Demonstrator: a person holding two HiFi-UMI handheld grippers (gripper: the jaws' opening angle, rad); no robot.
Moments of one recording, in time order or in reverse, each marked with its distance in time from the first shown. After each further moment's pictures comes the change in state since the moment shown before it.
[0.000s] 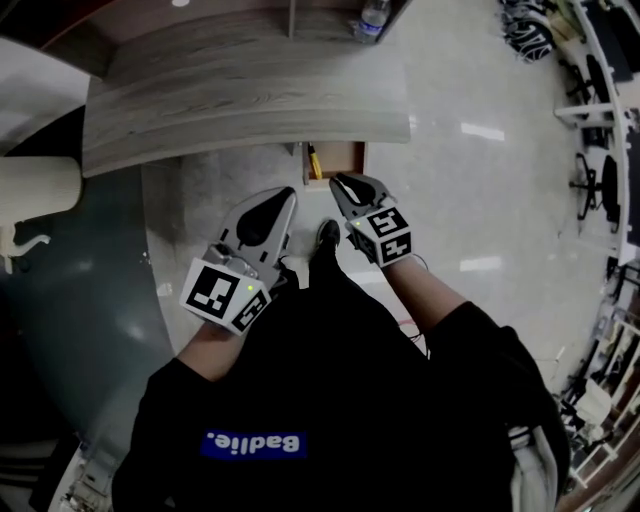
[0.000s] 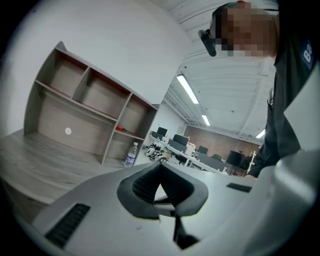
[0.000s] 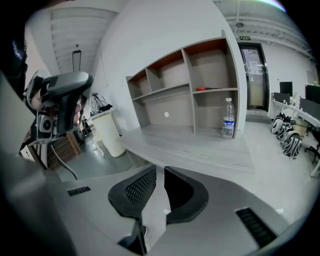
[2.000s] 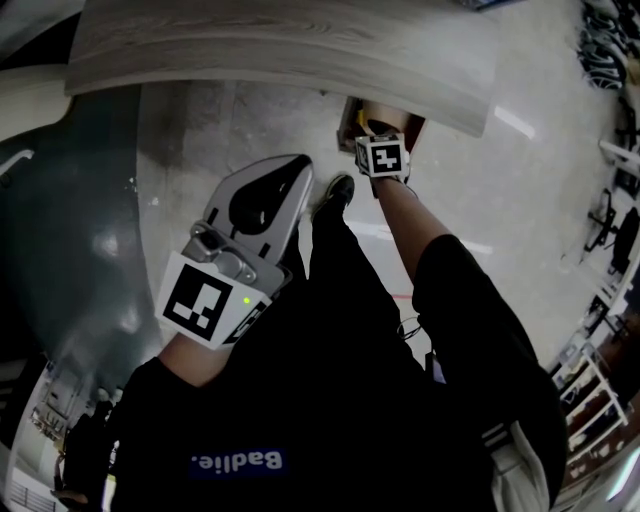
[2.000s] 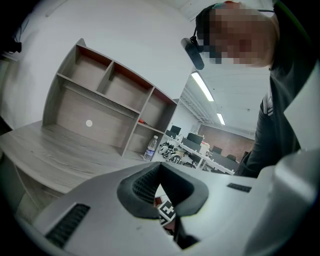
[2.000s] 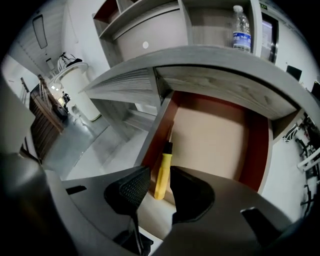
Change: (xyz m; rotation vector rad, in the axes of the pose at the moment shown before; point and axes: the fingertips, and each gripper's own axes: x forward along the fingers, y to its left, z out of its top) left arm -0.003 0.088 -0.047 -0.062 0.017 0.154; right arm 0.210 -0.095 -0.204 0.041 0.463 -0.118
